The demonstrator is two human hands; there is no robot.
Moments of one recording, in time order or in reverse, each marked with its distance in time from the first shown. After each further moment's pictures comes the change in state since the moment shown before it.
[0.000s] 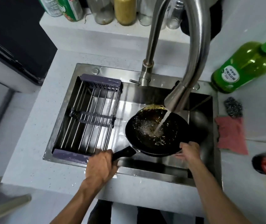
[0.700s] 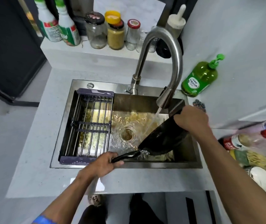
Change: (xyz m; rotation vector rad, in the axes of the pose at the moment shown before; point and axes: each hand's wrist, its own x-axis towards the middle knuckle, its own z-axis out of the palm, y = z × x) left_hand -0.007 -0.048 -0.033 -0.759 -0.557 0.282; right_hand -0.200 -0.139 -0.020 -1.148 0.403 -0.525
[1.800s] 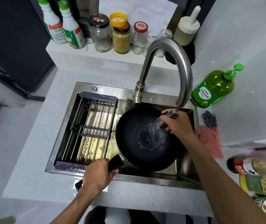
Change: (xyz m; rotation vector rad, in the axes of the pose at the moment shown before) left_hand 0.001 0.043 0.020 0.604 0.537 -0.235; right_hand 0.072 -0.012 0.039 0.921 -0.151 -0.166
